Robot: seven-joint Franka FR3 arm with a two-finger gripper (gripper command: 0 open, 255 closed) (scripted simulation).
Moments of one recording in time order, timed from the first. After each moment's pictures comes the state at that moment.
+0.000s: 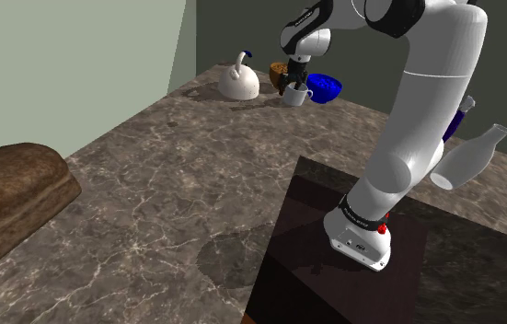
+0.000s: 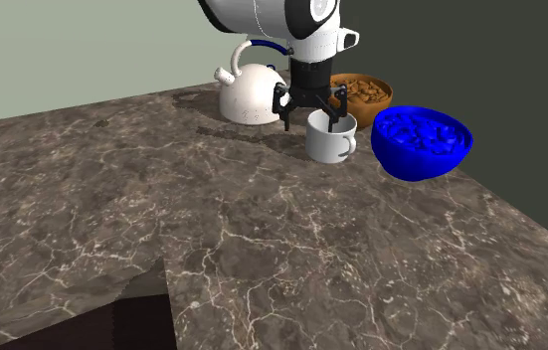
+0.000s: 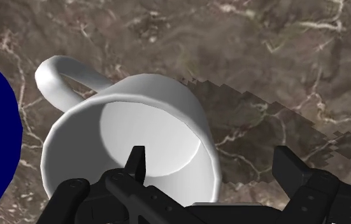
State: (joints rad) arm -0.22 0.32 -0.40 -1.98 0.13 2.33 -0.39
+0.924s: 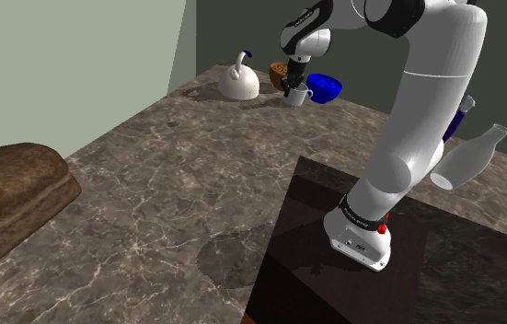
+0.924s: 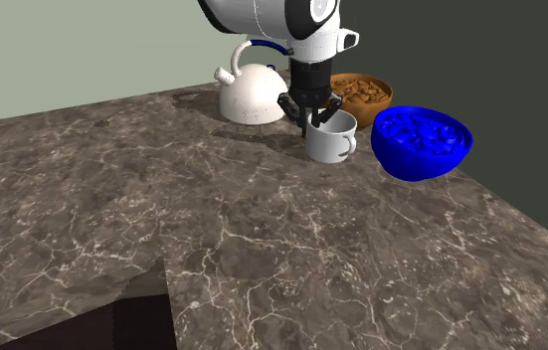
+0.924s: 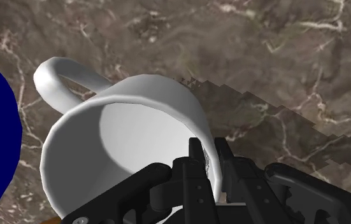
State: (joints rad) arm -0.22 0.32 -0.40 -1.98 0.13 2.33 -0.39
